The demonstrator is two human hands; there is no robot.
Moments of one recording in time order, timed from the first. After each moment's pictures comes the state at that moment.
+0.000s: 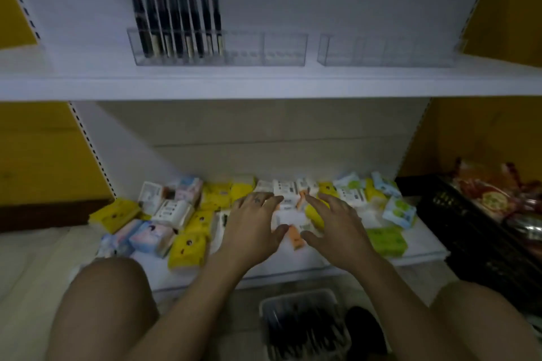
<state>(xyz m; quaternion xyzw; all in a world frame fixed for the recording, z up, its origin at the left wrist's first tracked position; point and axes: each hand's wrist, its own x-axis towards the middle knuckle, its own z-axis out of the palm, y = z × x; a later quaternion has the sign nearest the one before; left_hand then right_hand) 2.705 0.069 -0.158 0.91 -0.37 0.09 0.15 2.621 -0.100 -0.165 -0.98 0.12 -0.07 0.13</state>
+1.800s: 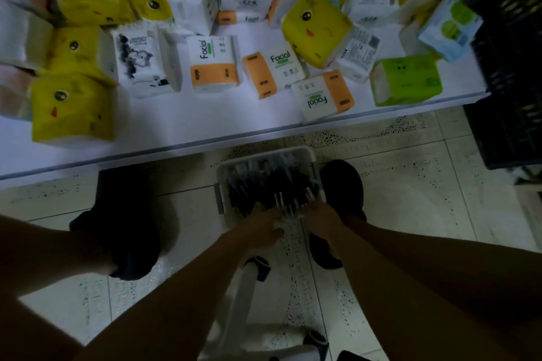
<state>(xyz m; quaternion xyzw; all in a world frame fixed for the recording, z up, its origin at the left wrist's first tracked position) 2.645 -0.019 -0.507 0.77 -0.28 -0.56 0.14 2.573 -0.165 -0.514 -0.81 0.34 0.38 0.31</state>
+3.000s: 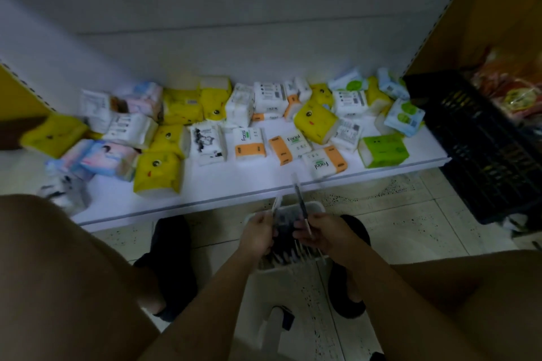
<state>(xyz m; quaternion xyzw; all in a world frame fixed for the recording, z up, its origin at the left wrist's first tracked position) 2.662 0.023 -0.387 0.76 0.04 -0.37 0.53 2.591 -0.120 -0.367 -0.49 0.42 0.10 0.75</state>
